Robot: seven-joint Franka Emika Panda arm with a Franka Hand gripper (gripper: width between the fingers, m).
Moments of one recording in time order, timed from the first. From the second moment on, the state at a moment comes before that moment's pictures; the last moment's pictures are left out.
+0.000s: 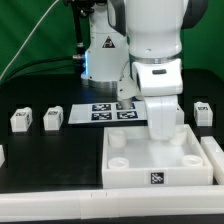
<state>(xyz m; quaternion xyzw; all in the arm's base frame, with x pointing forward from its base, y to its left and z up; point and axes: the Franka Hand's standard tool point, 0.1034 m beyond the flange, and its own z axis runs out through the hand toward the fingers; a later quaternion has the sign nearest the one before) 0.453 0.076 0.011 -0.71 -0.70 0.03 0.06</state>
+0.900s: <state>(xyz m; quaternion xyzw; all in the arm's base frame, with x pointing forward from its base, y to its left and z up) 0.481 0.083 0.010 -0.72 -0.69 0.01 0.05</state>
